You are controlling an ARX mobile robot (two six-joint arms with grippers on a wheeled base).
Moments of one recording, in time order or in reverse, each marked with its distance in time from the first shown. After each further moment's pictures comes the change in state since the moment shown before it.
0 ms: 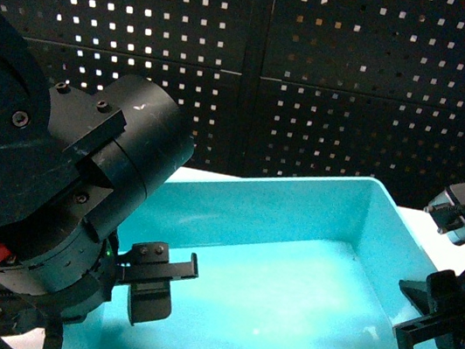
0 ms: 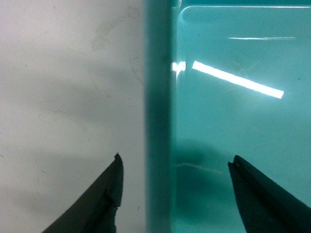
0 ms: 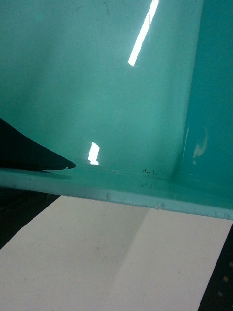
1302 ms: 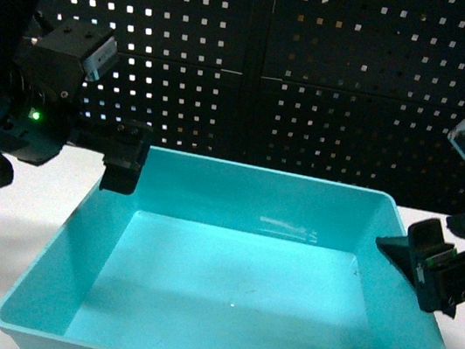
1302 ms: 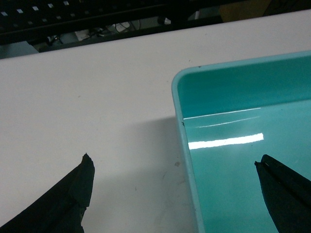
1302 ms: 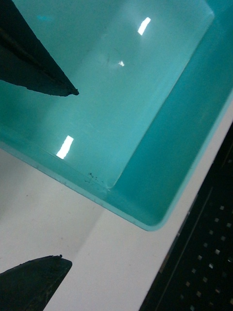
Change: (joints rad) left arm 0.252 -0.095 0.014 0.389 0.221 0.746; right arm 0.019 -0.183 0.094 -0.242 -0.095 -0.029
